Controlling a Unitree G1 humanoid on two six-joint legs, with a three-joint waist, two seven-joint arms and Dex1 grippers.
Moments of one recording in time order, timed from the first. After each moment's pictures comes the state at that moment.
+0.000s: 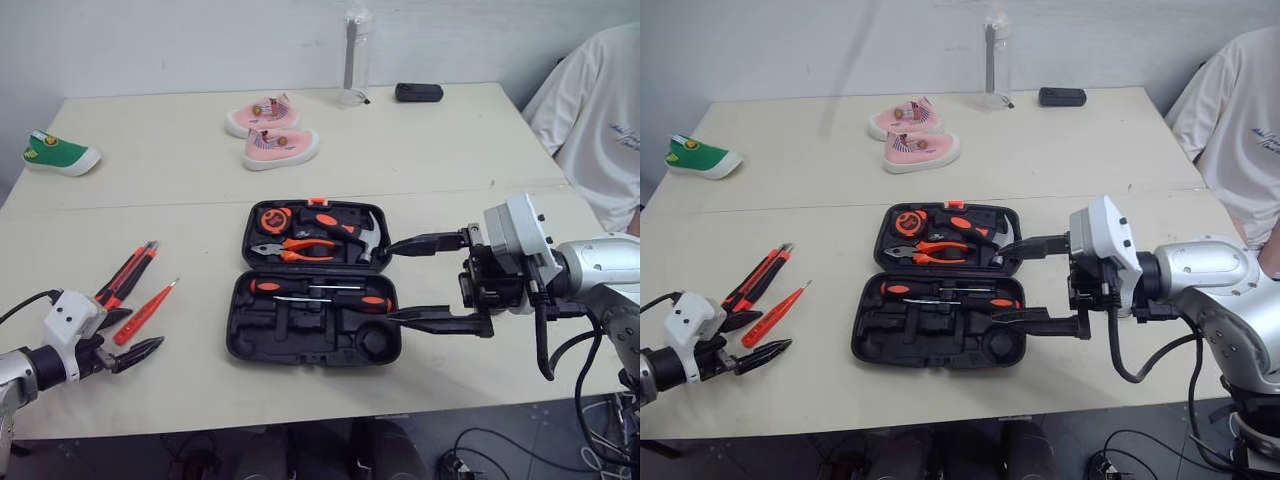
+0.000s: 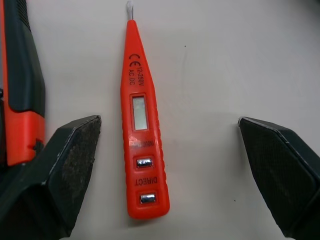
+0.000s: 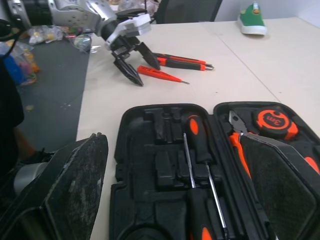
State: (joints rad) left arm 0.18 0.83 0.47 0.02 -0.33 0.31 -0.91; right arm -0.43 -0.90 -0.12 -0.54 0.83 0.67 1.13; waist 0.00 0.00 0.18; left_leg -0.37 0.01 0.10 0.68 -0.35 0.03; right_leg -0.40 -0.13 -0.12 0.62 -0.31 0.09
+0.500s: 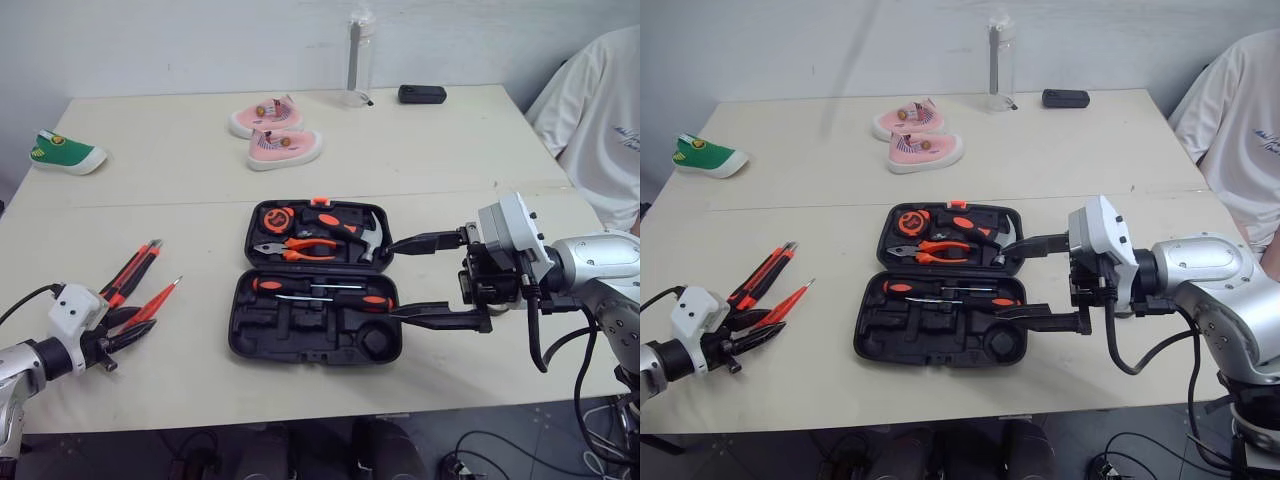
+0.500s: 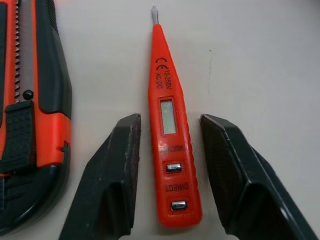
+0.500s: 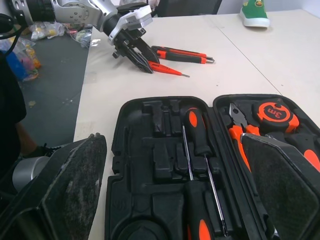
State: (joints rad) left arm 0.11 0.83 0.44 0.12 -0.32 0.24 -0.89; right arm -0.45 -0.90 -0.09 -0.48 0.78 0.65 1.15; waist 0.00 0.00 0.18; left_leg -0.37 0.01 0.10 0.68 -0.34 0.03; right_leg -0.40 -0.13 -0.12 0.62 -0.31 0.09
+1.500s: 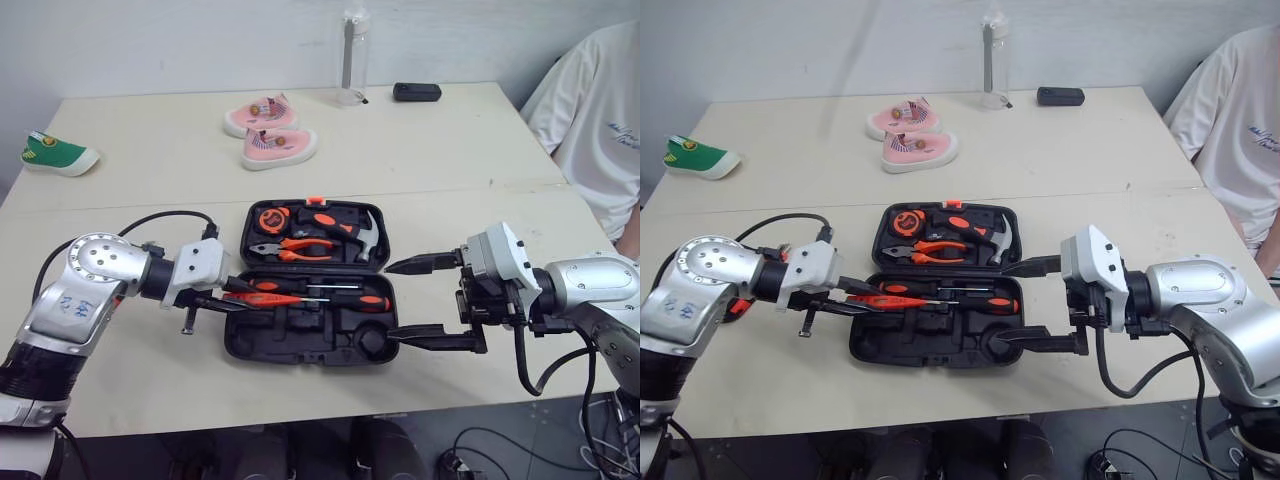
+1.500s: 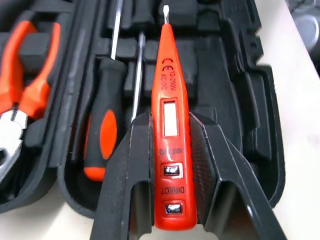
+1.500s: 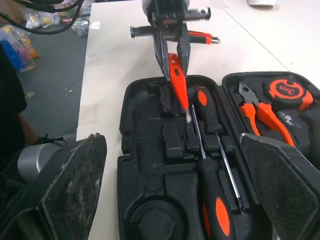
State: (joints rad) left arm -0.50 0.90 -0.16 -0.05 -0.28 0.22 -1.33; right arm -0.34 -0.90 -0.06 -0.55 0.71 0.61 1.11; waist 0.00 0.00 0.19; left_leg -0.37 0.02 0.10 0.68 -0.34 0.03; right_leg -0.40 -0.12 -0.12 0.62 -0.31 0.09
